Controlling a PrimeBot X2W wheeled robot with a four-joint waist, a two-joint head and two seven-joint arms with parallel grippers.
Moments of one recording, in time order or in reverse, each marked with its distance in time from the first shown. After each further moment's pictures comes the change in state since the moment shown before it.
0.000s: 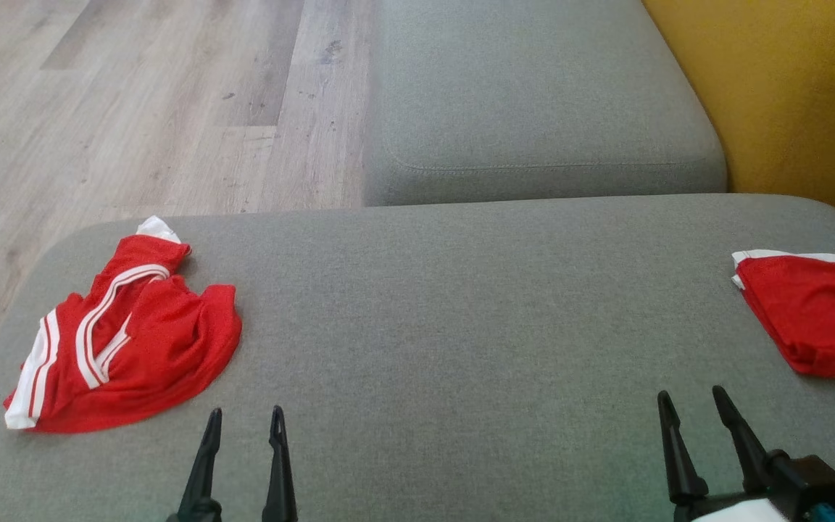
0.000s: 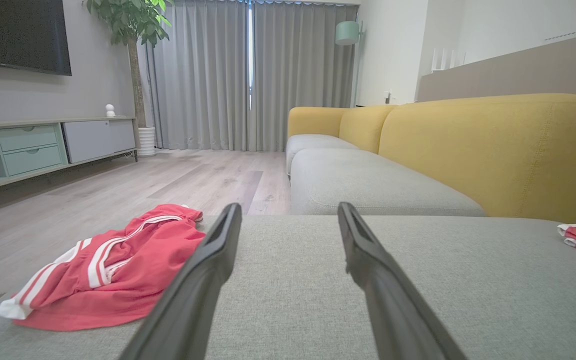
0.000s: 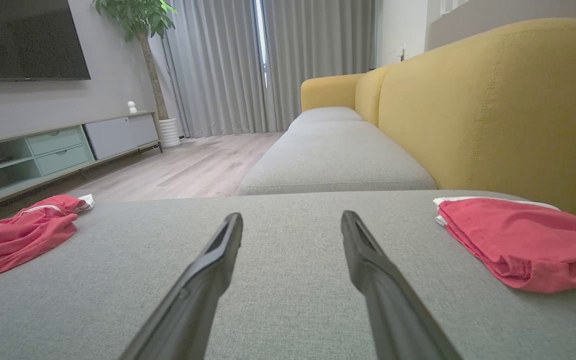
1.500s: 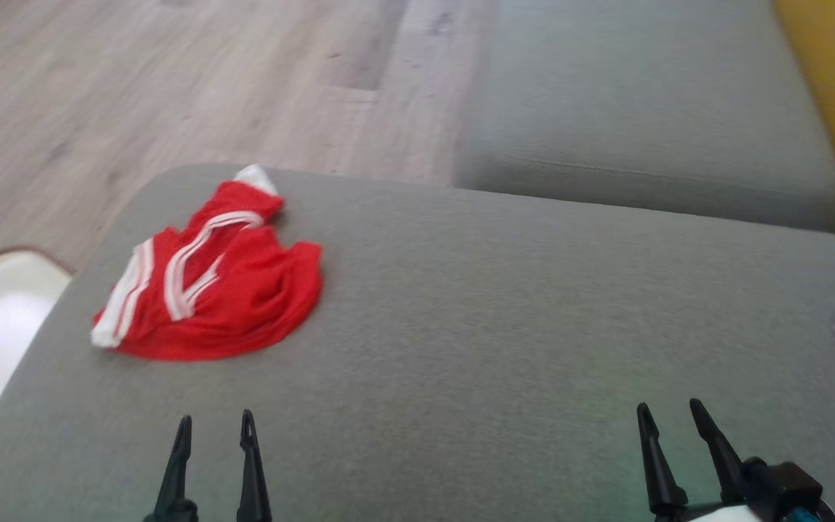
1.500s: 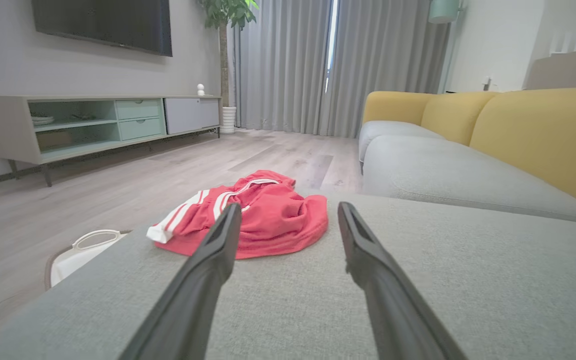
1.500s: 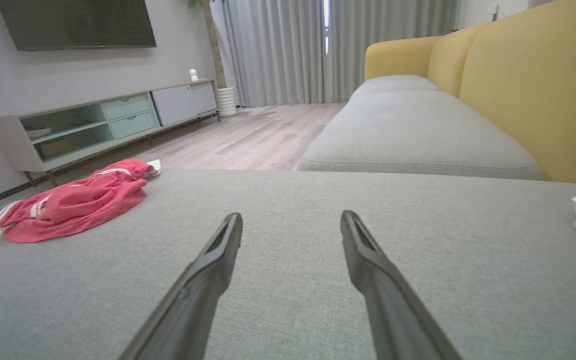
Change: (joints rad) left arm -0.002 0.000 0.063 0.039 0.006 0.011 0.000; right arm -0.004 0.023 0.030 0.049 0.024 0.000 0.000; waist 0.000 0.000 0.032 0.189
